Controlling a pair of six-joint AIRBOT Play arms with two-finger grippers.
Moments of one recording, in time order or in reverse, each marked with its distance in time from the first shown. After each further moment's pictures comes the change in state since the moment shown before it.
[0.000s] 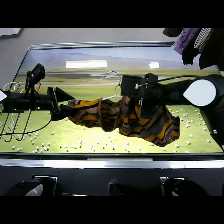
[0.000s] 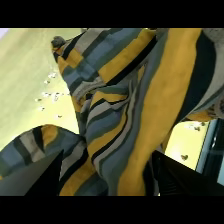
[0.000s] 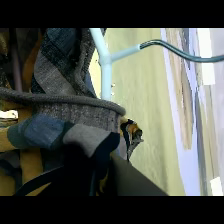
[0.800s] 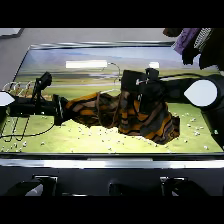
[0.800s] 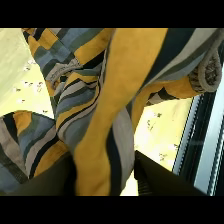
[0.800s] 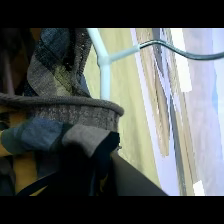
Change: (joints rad) left arm -0.005 -0.017 -0.071 -0.013 -0.025 0.005; right arm 0.000 0.006 0.000 0.009 -0.084 -0.006
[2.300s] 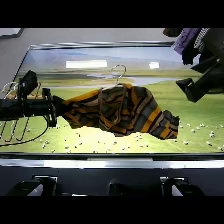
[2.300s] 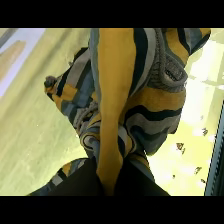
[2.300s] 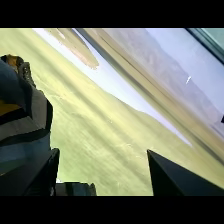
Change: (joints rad) left arm -0.004 0.167 -0.002 -0.002 0.068 0.112; right arm -0.508 0.131 0.050 0.051 0.092 0.321
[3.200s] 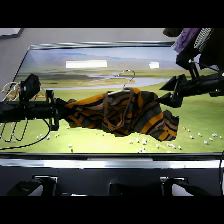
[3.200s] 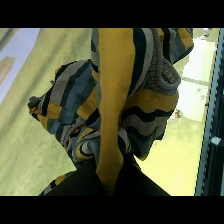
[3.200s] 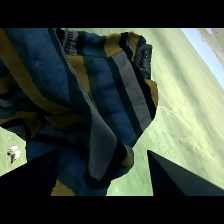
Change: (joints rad) left arm -0.066 0.023 0.000 0.000 0.001 0.000; right arm -0.081 -0.374 -0.010 0.385 0.284 -0.467
